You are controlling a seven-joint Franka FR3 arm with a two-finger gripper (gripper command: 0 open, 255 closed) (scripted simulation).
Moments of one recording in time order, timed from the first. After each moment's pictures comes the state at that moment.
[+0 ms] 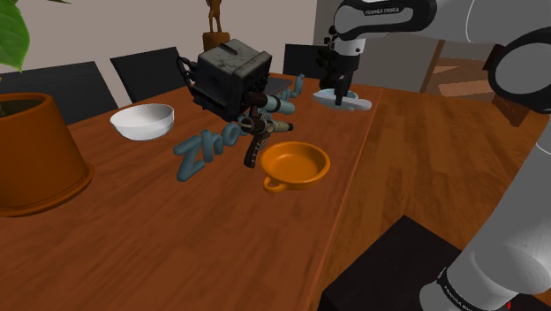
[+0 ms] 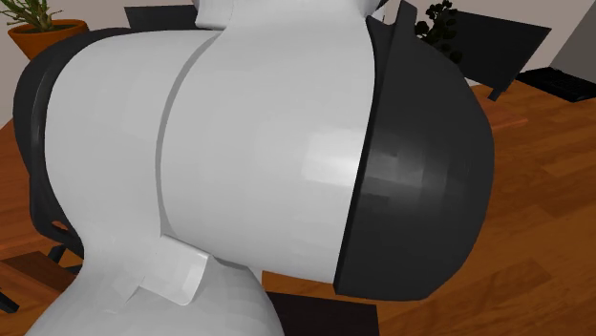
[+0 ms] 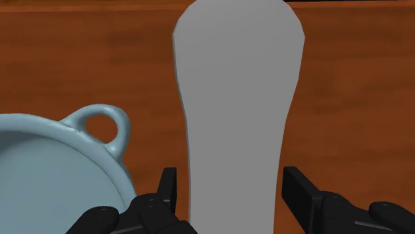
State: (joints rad) arm -0.02 0.09 -0.20 -1.57 0.00 1.66 -0.62
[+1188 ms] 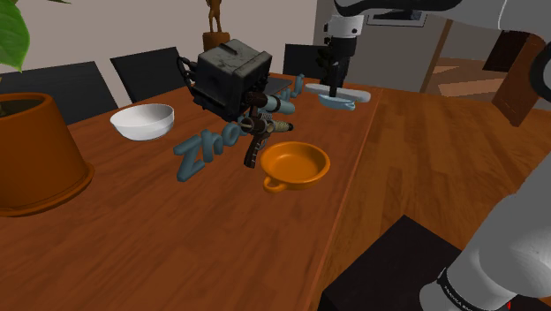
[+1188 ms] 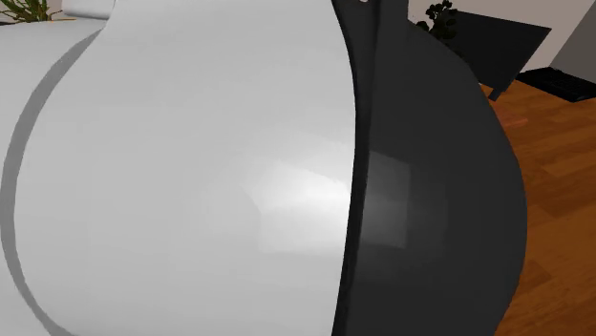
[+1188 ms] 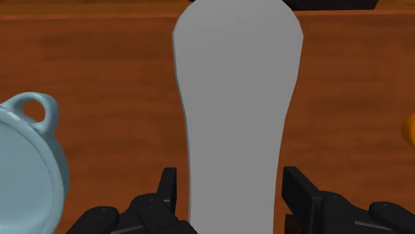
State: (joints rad) arm 0.07 -0.02 -0.13 -1.56 -0.02 1.53 -0.47
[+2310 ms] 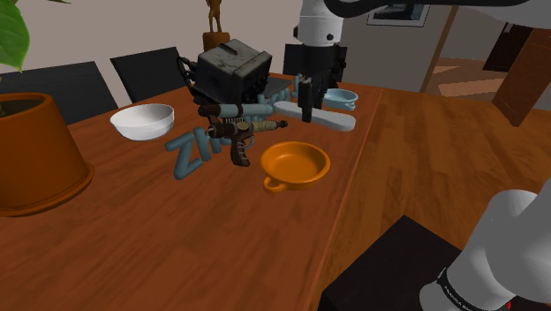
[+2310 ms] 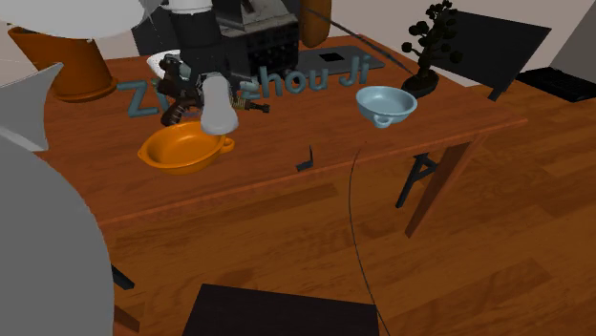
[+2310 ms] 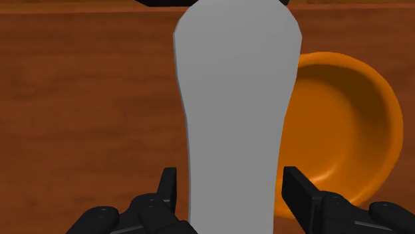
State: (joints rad) arm 0.24 -0.22 0.10 -1.77 0.00 1.54 -0.07
